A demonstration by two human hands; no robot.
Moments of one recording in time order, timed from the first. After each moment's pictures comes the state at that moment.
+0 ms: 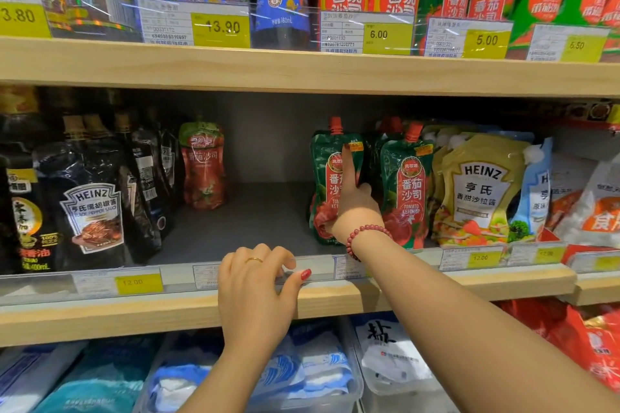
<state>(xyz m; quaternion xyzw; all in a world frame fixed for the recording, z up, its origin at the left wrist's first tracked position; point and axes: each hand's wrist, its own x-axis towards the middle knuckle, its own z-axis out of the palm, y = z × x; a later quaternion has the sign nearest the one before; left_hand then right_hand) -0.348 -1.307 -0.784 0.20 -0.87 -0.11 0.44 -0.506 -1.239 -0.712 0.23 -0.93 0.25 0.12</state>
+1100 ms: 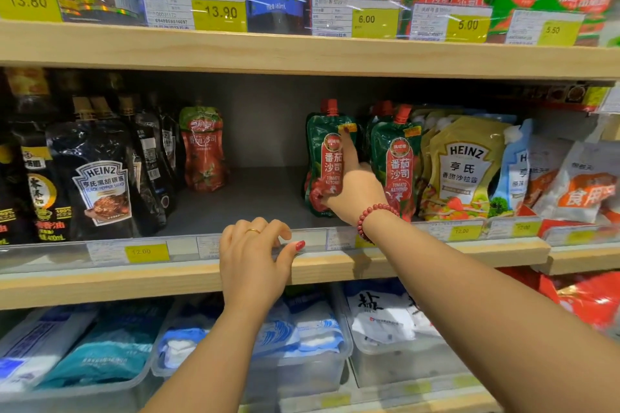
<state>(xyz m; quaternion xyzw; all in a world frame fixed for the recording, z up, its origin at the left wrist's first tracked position) -0.351 -1.315 -0.786 0.18 -0.87 -0.08 0.45 -0.481 -1.208 -0.702 0.29 -0.90 0.31 0.13</state>
